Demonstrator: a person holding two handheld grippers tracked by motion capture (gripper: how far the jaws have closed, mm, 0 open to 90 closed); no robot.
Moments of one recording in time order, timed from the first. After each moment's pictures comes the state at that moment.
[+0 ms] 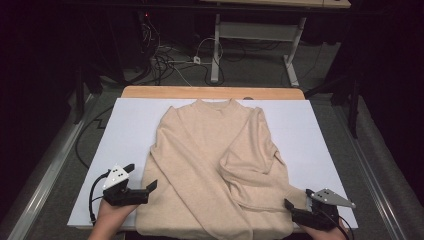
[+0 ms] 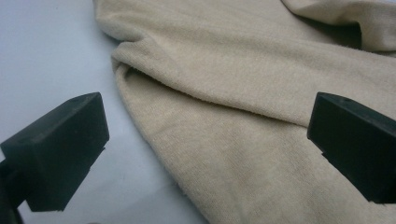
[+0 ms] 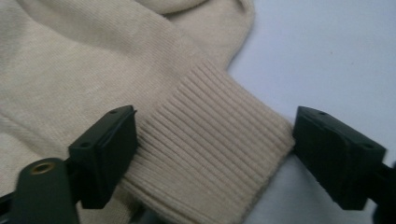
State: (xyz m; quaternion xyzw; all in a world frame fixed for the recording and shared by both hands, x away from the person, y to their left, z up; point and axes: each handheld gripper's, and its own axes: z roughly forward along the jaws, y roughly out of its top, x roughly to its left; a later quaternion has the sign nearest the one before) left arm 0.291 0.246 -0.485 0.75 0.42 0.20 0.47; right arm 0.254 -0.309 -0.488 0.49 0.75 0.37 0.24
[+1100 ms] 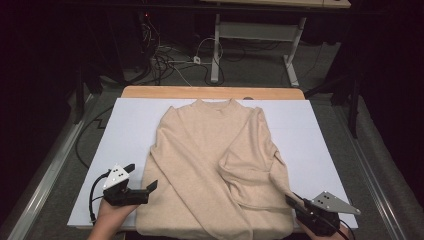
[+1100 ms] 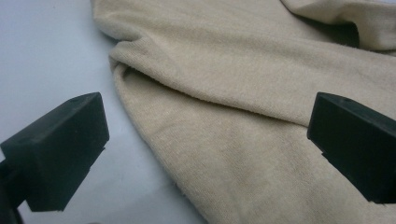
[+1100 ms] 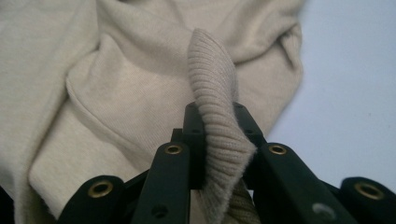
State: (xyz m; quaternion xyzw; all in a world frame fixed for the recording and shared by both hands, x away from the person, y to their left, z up) left arm 0.292 0.246 -0.485 0.75 0.42 0.20 0.47; right arm 0.236 -0.293 -0.461 0.42 0.76 0.43 0.23
